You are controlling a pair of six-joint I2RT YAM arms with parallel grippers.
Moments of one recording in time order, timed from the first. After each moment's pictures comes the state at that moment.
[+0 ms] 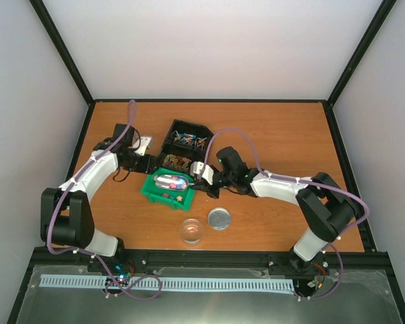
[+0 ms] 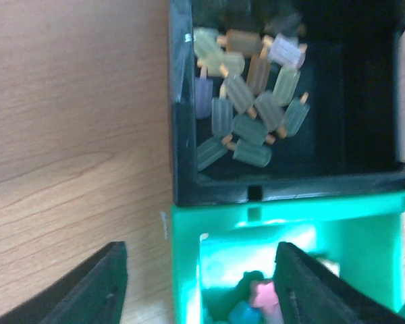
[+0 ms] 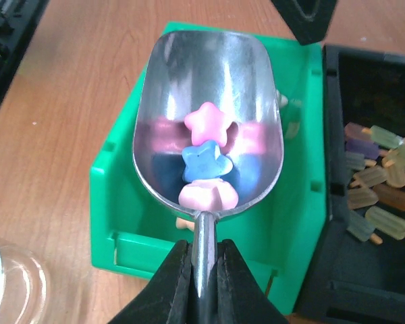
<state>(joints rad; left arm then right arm) -0.13 1.46 1.01 -0.71 0.30 0.04 0.75 1.66 0.85 0.13 -0.62 -0.44</state>
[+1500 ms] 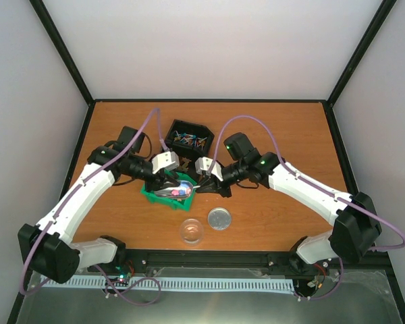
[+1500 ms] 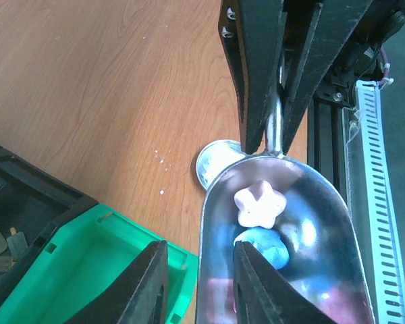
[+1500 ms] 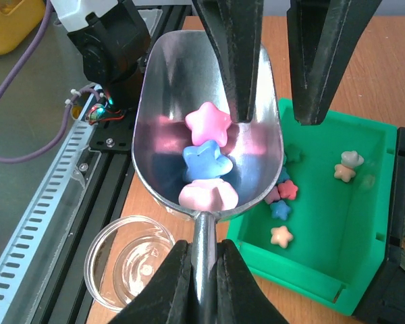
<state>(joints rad) -0.37 1.20 1.11 -1.00 0.79 0.73 0.74 1.41 1.10 -0.52 -0.82 -0.58</state>
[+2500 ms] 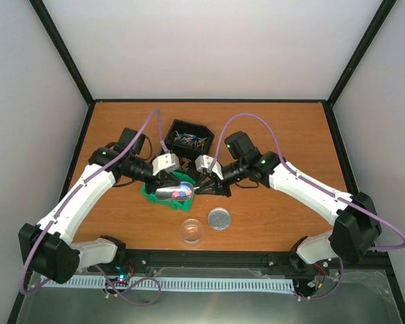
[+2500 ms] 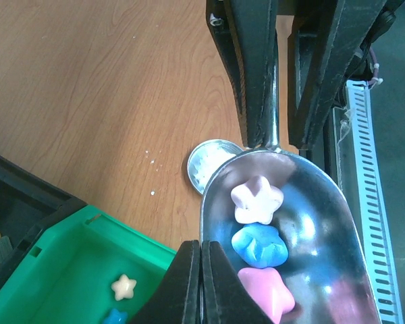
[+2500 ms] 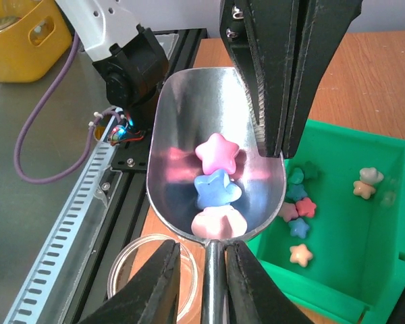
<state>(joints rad) -0.37 1.20 1.09 -1.00 0.81 0.74 0.73 1.41 1.10 -0.51 -0.90 -0.53</state>
